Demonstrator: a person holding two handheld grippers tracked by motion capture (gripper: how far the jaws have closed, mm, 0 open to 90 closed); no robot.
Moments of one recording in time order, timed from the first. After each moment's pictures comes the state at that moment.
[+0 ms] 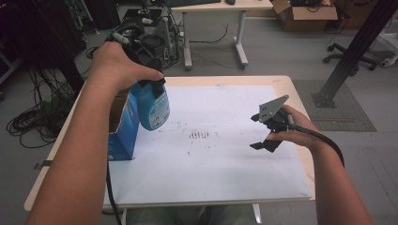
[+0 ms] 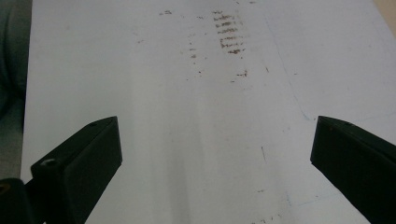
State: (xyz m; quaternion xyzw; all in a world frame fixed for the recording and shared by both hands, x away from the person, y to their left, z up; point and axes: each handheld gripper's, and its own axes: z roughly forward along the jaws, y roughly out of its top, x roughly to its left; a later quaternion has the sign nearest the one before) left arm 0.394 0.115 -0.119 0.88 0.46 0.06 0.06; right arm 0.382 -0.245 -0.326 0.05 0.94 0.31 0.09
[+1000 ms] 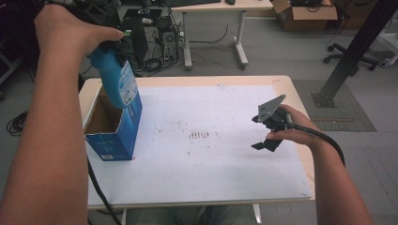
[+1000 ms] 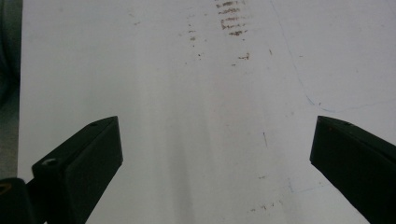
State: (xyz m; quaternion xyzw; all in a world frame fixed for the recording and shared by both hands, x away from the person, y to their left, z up) left arm 0.406 0.195 -0.061 0.78 0.62 0.09 0.08; right arm 0.388 -0.247 -0.331 0.06 0.95 0.29 0.08
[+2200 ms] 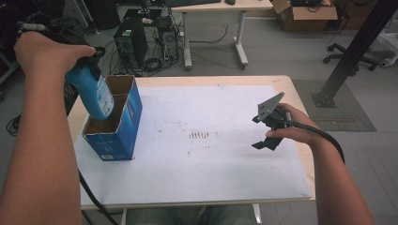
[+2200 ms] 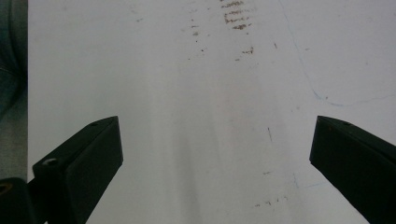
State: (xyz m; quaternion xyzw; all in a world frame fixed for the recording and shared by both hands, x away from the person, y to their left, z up) left arm 0.416 0.261 -0.113 0.71 0.70 0.07 0.06; right arm 0.393 -0.246 -0.330 0.07 0.96 0.28 0.06
